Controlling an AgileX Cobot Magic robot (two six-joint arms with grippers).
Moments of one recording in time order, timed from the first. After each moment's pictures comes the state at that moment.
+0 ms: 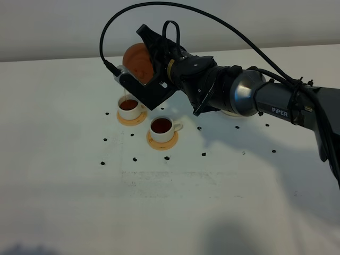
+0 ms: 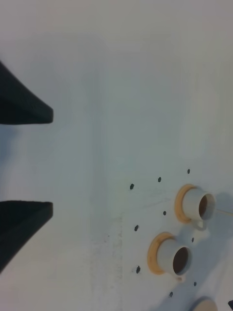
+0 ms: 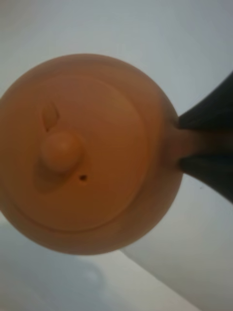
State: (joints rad) left arm 0.02 0.00 -0.51 -0.14 1.04 0.11; right arm 0.76 2.19 -1.66 -1.63 0.30 -0.33
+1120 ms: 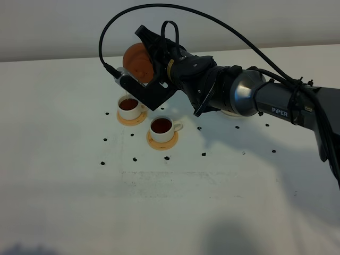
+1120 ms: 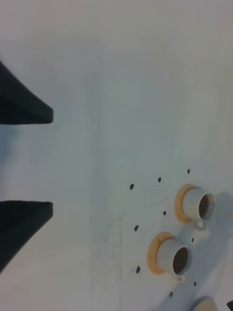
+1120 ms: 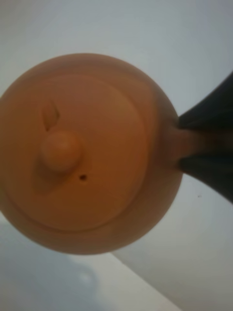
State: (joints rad) left arm 0.02 0.00 -0.51 -0.14 1.04 0.11; right arm 0.76 2.19 -1.66 -1.65 0.29 -0.35
